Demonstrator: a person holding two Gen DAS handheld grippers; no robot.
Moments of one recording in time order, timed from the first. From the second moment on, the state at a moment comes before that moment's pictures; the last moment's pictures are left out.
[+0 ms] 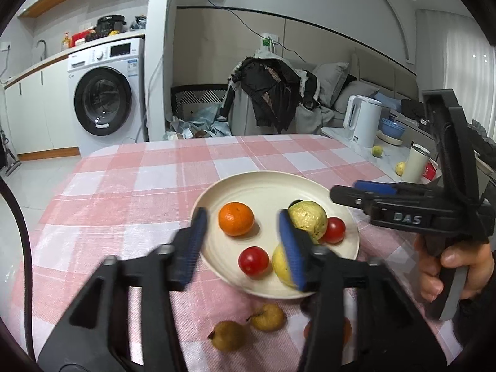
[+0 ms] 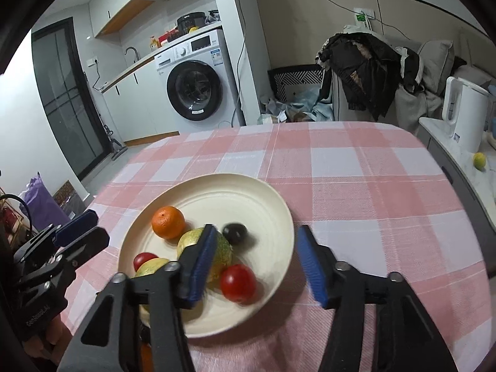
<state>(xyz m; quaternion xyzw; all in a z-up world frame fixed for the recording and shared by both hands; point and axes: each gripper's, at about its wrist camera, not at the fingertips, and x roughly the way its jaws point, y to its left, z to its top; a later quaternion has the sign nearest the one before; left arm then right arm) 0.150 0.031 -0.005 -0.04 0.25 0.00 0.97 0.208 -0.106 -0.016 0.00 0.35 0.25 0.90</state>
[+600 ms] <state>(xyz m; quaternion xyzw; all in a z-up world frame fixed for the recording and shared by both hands) 0.050 0.046 0.035 -0.05 0.21 0.04 0.98 0.135 -0.108 0.002 -0.03 0.37 0.30 0.88</state>
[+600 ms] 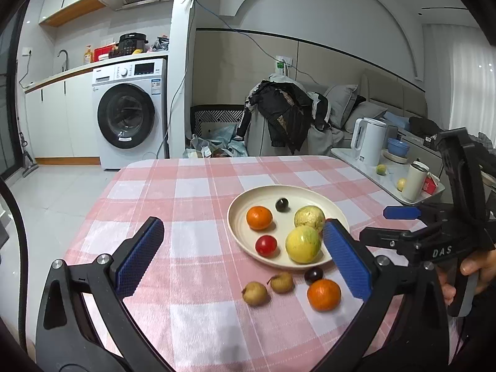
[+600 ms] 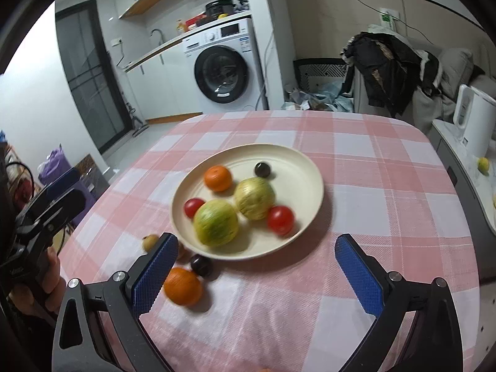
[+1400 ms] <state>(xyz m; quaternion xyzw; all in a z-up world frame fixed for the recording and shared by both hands) 0.053 0.045 0.015 -0.05 0.24 0.03 0.97 0.110 -0.060 -0.035 -0.12 0.40 0.32 0.85</state>
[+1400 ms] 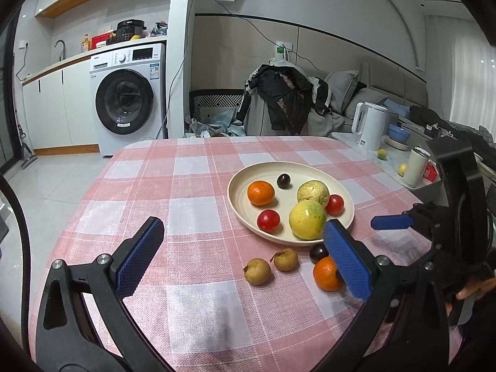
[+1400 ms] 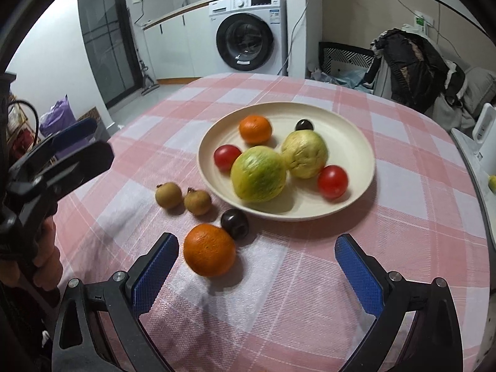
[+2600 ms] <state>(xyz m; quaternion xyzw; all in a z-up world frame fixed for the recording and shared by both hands) 0.068 0.053 -0.007 -0.05 0.27 0.04 0.96 0.099 -0.038 -0.059 -0.15 0.43 0.34 0.82</state>
